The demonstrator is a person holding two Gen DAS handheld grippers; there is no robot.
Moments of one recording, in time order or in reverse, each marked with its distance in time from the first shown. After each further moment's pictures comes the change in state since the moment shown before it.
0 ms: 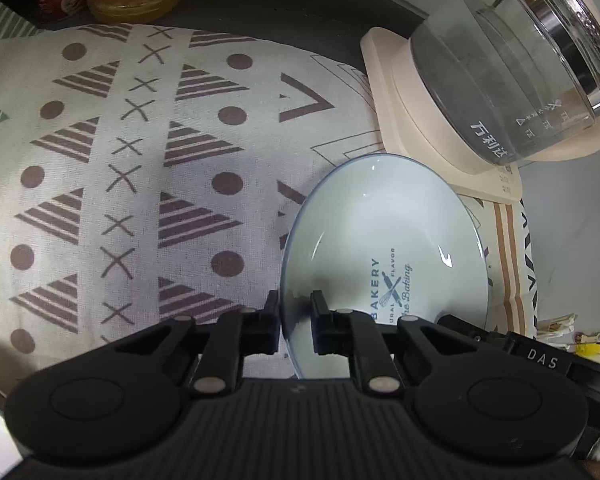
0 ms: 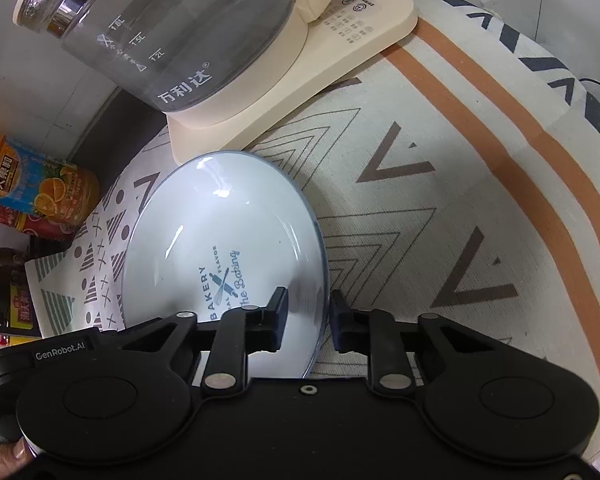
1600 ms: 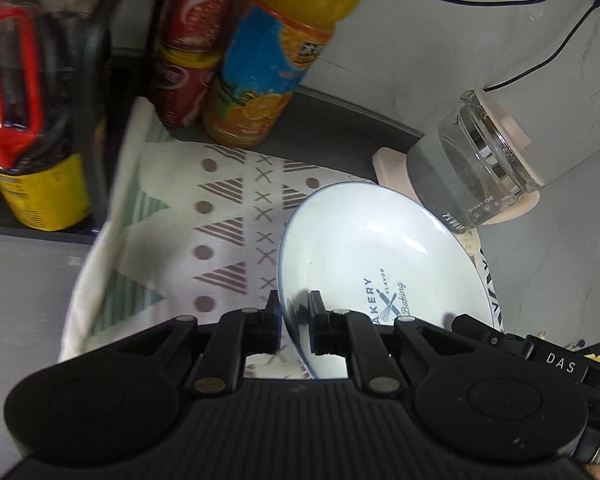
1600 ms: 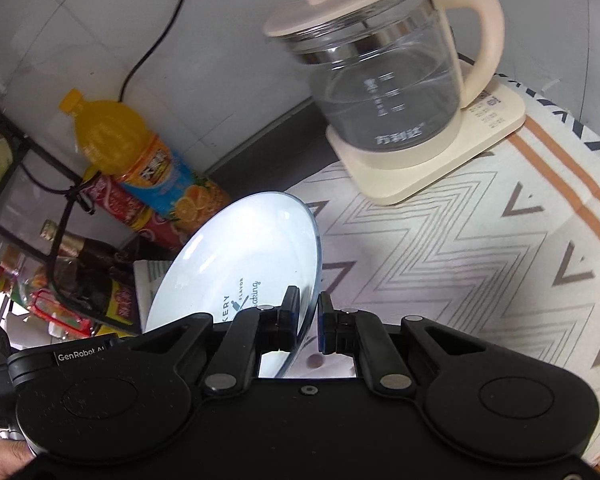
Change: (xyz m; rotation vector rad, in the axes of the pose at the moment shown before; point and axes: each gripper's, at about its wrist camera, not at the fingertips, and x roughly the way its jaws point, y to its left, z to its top) left arm -0.149 0.101 -0.006 0.052 -0.231 -0.091; right arm -0.064 0.119 -0.064 -0.111 -0.247 0.117
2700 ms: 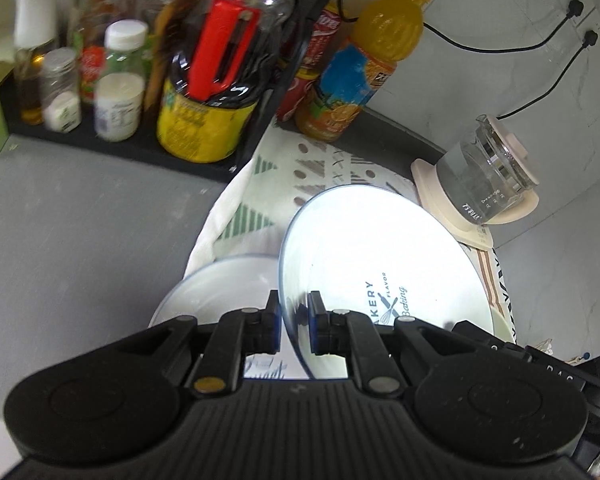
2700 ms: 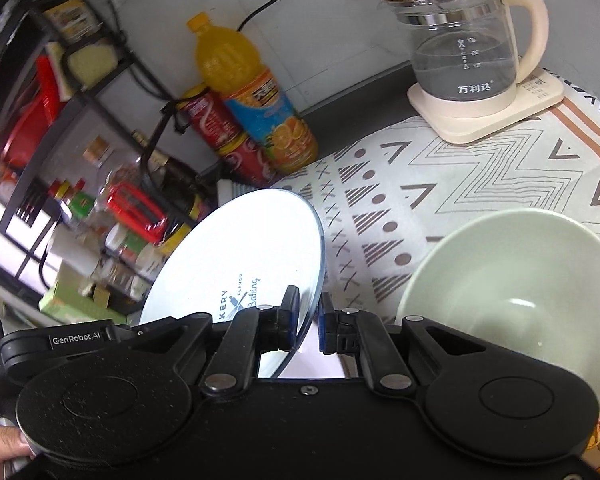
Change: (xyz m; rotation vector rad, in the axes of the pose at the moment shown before) left arm -0.111 0.054 -0.091 -0.104 -0.114 0.071; right arm -0.050 0.076 -0.105 -0.122 -0.017 0.079
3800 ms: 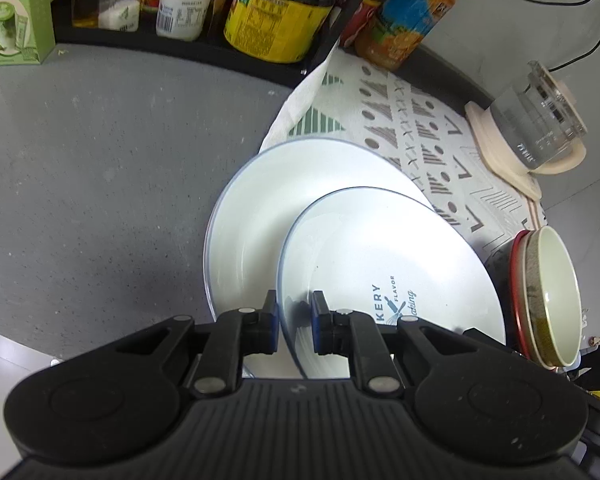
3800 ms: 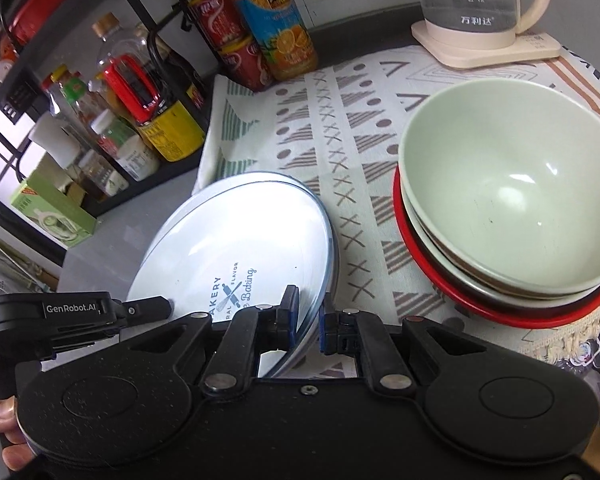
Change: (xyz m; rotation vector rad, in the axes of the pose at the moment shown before) left arm 0.025 0.044 -0.061 -0.032 0.116 0.093; right arm 0.008 0.010 -0.085 -0.117 0.126 -0.100
